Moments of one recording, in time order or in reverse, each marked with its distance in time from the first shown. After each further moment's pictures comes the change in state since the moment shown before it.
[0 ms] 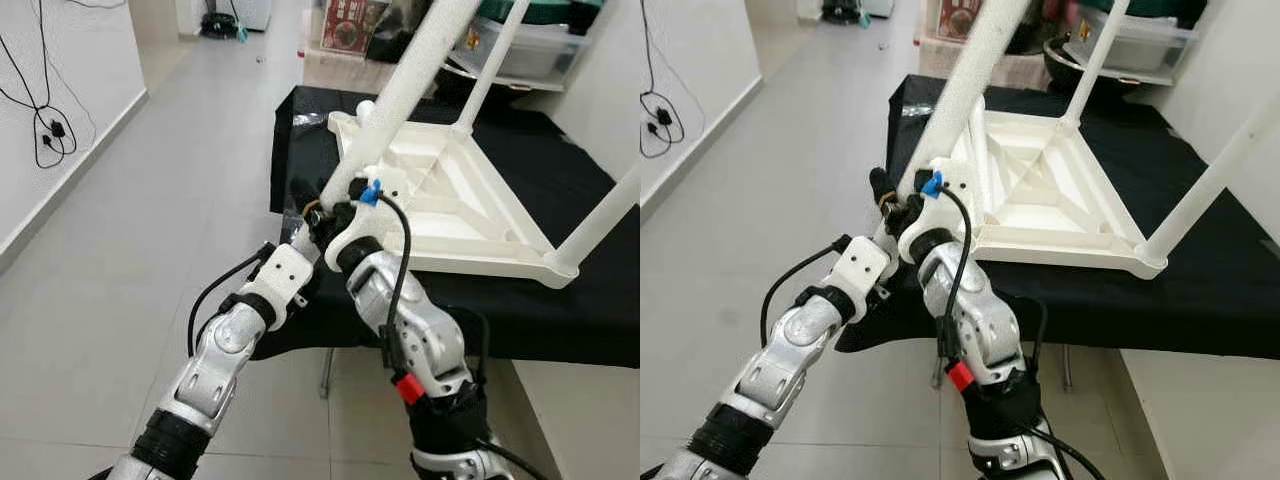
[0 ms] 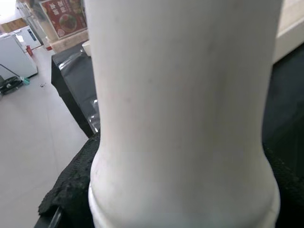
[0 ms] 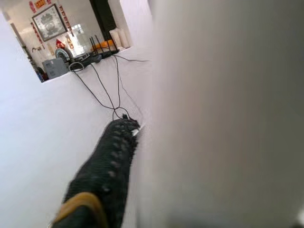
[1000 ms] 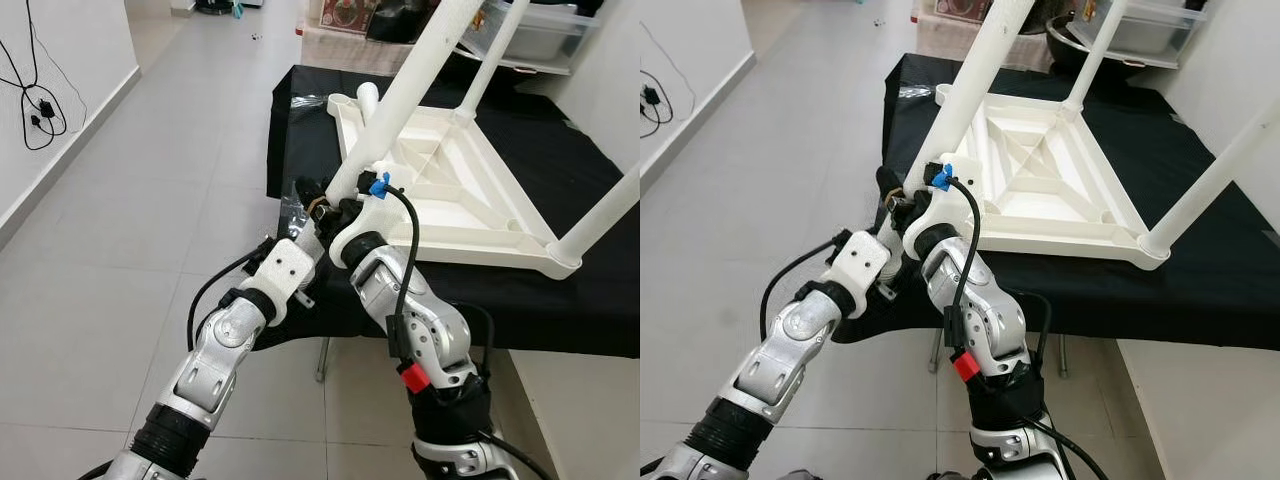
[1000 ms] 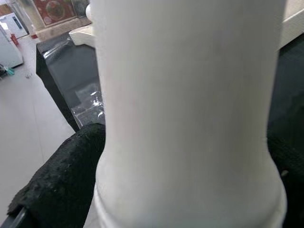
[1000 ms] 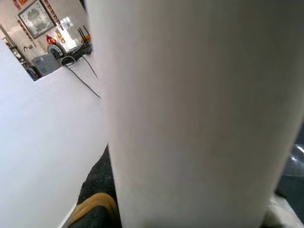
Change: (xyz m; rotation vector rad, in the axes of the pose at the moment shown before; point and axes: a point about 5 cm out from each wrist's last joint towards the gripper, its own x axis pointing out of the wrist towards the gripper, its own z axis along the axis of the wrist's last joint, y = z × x) left arm 0.004 0.004 0.007 -0.024 -0.013 0.022; right arm 0.003 -0.004 0.004 0.106 0.033 -0.028
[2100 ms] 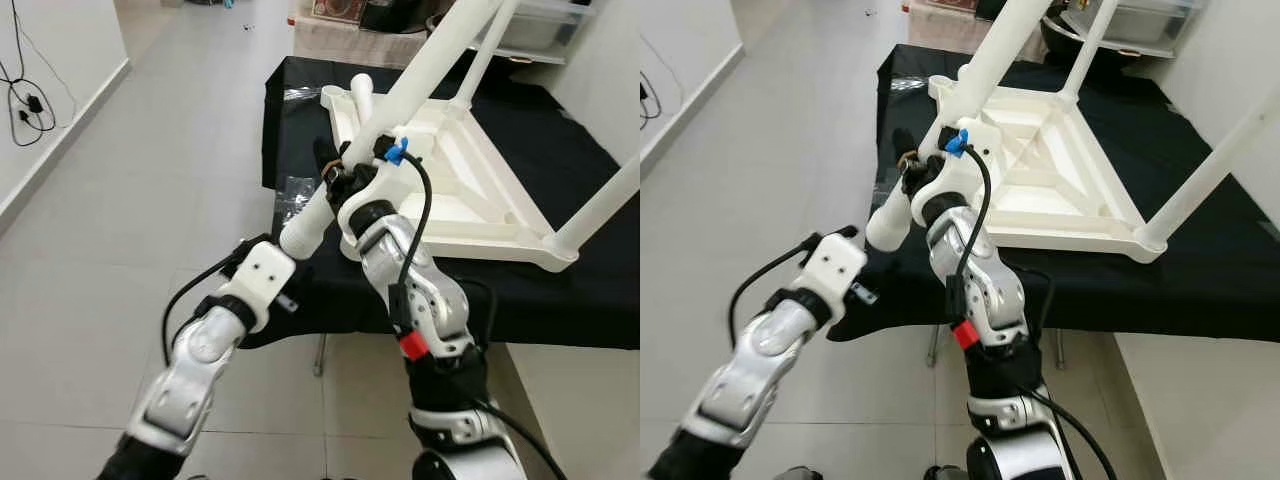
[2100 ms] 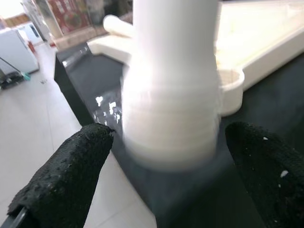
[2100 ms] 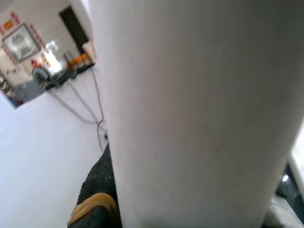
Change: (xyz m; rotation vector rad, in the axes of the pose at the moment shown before) left arm -0.021 0.009 0.016 0.006 -0.050 0.061; right arm 0.012 -0.005 0.018 0.008 -0.084 -0.053
